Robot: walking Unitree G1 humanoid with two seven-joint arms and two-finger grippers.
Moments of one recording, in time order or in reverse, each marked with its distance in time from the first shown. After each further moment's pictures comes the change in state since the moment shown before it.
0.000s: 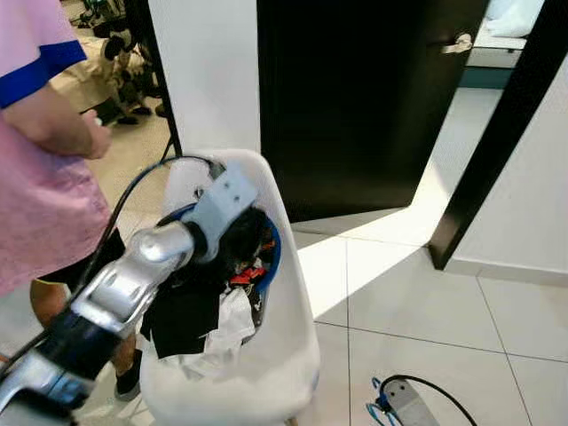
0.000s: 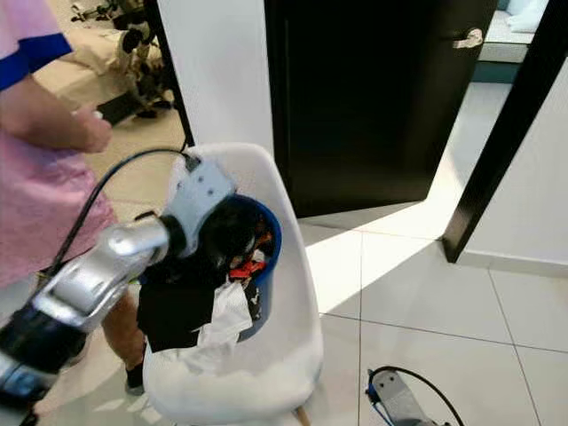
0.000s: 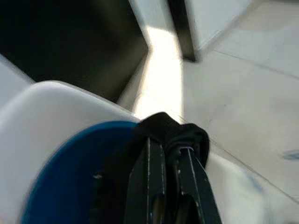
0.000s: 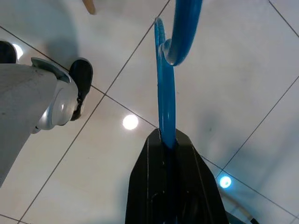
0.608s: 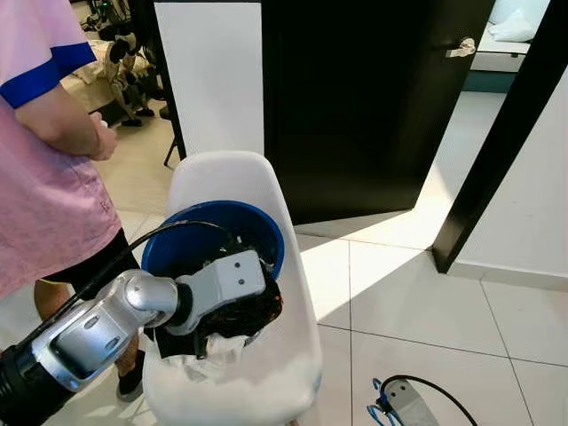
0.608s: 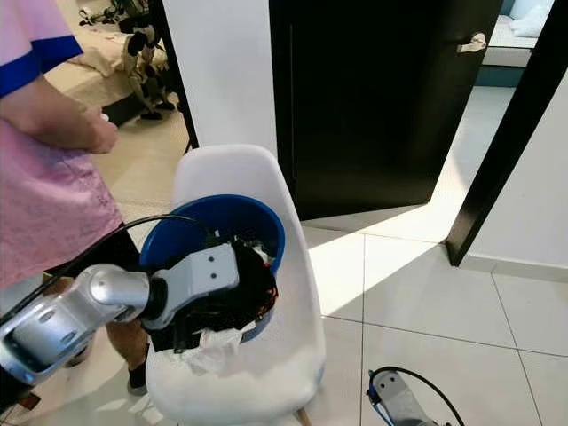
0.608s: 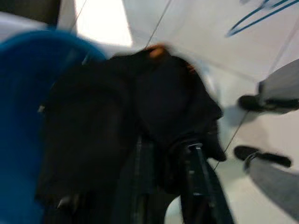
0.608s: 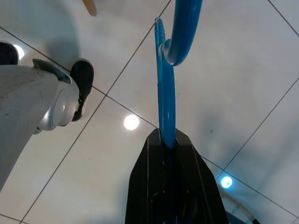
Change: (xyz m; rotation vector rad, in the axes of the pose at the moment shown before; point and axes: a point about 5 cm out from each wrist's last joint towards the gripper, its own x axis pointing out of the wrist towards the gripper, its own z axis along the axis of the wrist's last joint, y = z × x) left arm -0.036 -0.033 -0.047 0.171 0.415 -0.280; right arm 0.000 0.000 0.001 -0.003 0.002 0.006
